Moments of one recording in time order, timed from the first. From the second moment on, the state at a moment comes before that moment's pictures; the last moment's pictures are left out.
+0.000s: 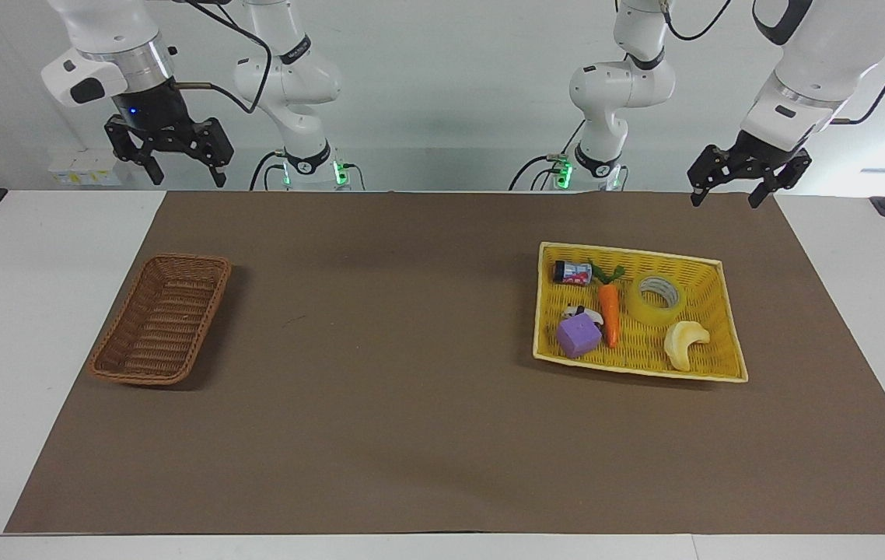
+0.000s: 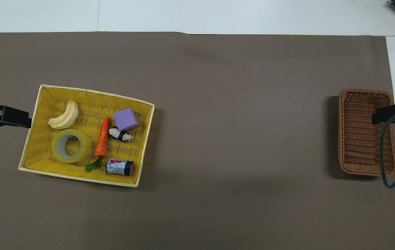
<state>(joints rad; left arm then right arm) 0.04 -0.06 -0.11 -1.60 -0.02 1.54 0.02 -0.01 -0.07 -0.01 -1.55 -0.02 1.52 0.04</state>
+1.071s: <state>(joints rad) 0.03 -0.08 -0.10 -1.62 -0.02 1.53 0.02 -0.01 -0.07 -0.01 -1.55 -0.02 1.52 0.04</state>
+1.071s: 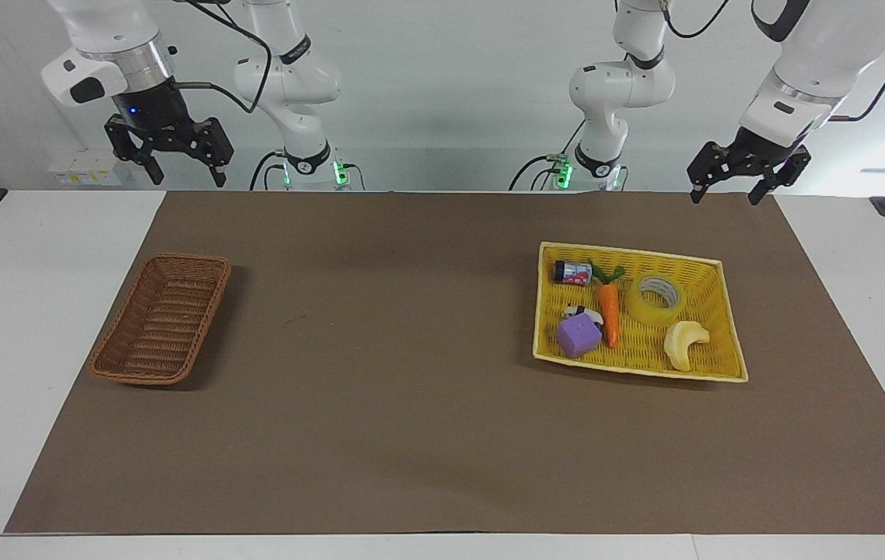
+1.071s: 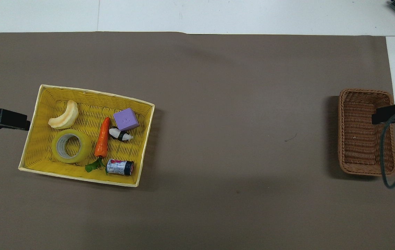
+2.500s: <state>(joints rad) 0.10 -0.08 -0.08 -1.92 -0.02 1.82 0.11 -0.01 -0.08 -0.01 -1.56 -0.02 1.52 0.04</state>
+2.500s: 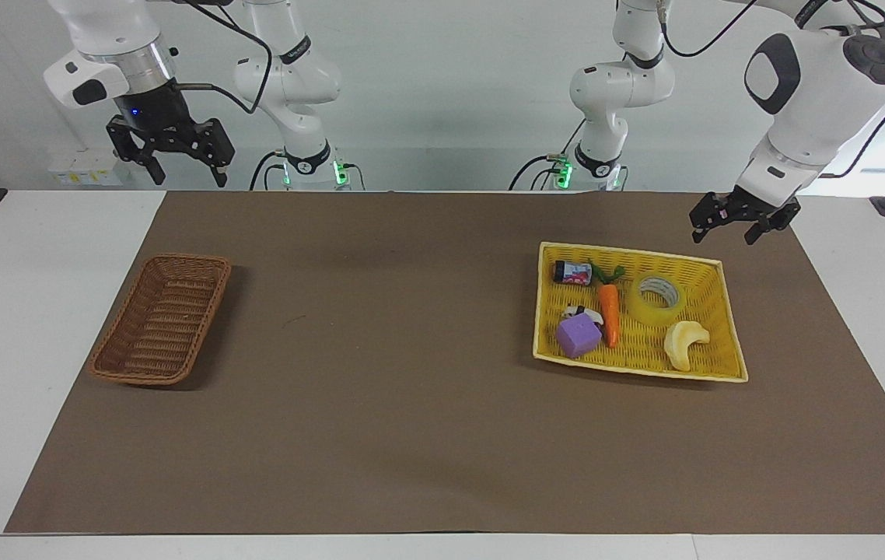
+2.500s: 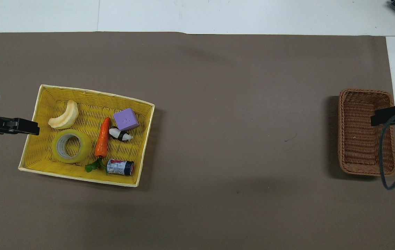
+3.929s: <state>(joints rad) 0.13 0.07 -0.08 -2.30 -0.06 2.34 0.16 -0.01 -0.08 -0.01 -1.57 -0.02 1.52 0.04</state>
